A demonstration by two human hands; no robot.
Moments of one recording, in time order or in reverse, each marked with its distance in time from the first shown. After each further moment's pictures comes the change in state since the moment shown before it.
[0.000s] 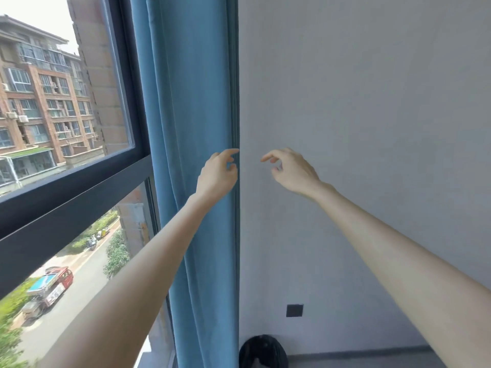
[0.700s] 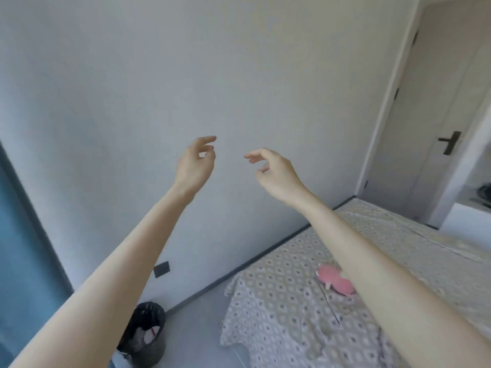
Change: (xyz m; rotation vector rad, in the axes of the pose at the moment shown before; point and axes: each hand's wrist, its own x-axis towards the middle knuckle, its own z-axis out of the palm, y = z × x) left_hand -0.220 0.289 0.139 -0.634 -0.393 0.103; right_hand -0.354 0.121 -0.214 0.090 0.266 0.457
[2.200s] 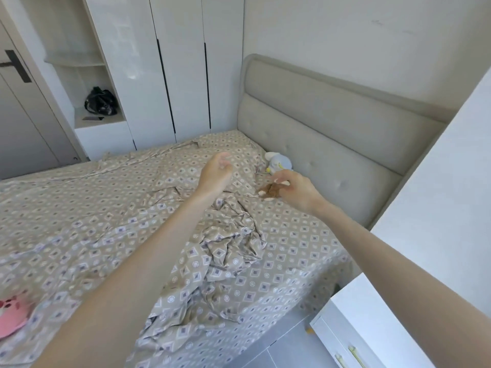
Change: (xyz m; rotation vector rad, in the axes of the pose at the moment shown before) left_hand -0.511 0.309 0.606 -0.346 -1.508 0.269; right_hand -0.658 0.182 -0.458 -0.498 0.775 1.331
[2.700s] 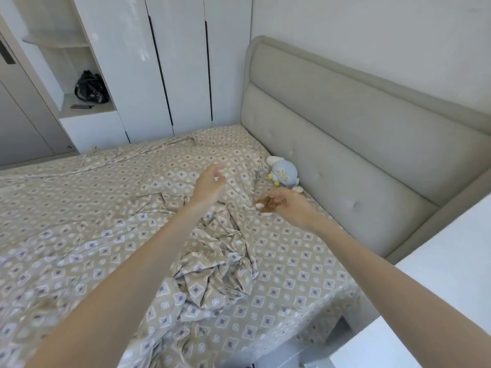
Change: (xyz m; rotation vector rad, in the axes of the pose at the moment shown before) left_hand 0.195 -0.035 0.103 0.069 0.010 -0.140; right_hand 0.191 0.117 -0.008 0.018 -0.198 0.085
